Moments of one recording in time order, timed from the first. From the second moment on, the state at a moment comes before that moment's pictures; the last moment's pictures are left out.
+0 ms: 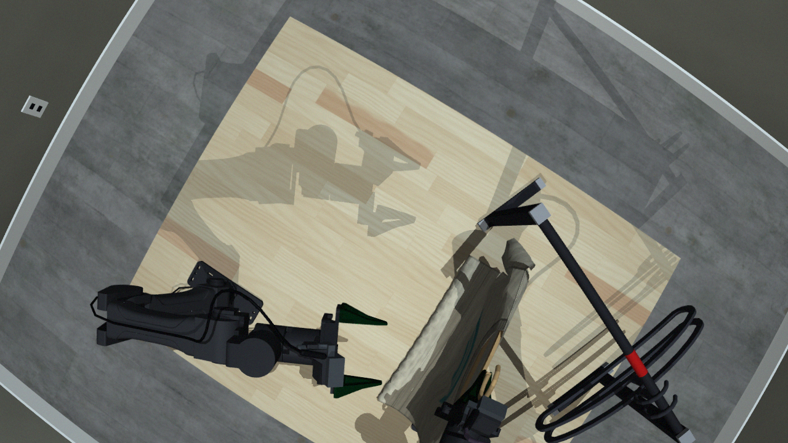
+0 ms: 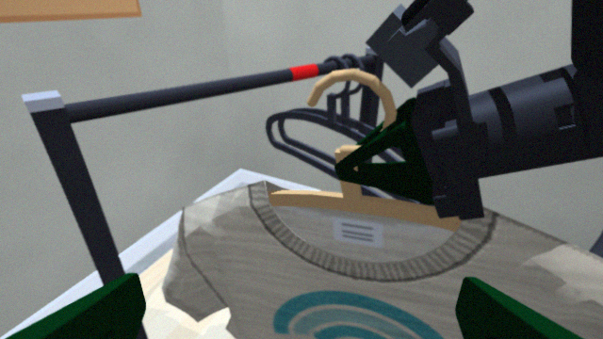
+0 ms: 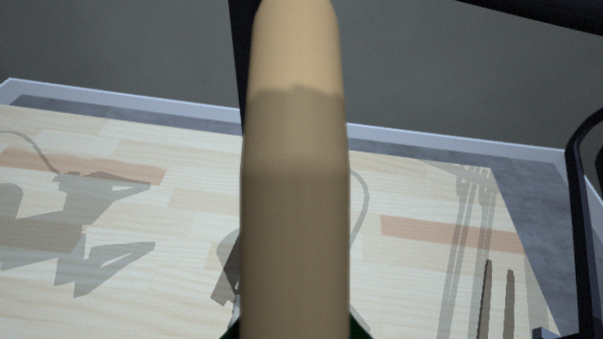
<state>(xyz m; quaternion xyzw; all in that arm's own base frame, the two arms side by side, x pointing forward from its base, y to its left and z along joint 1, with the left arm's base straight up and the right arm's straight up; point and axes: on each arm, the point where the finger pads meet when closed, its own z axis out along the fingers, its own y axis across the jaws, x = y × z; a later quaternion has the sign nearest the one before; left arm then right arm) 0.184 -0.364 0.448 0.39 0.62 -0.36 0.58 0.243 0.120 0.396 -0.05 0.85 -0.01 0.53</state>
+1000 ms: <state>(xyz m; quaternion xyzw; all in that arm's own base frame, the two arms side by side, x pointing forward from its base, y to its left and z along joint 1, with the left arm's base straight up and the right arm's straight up) 0.184 -0.364 0.448 0.39 0.62 -0.36 0.58 0.340 -0.072 0.367 0.17 0.81 -0.12 0.55</state>
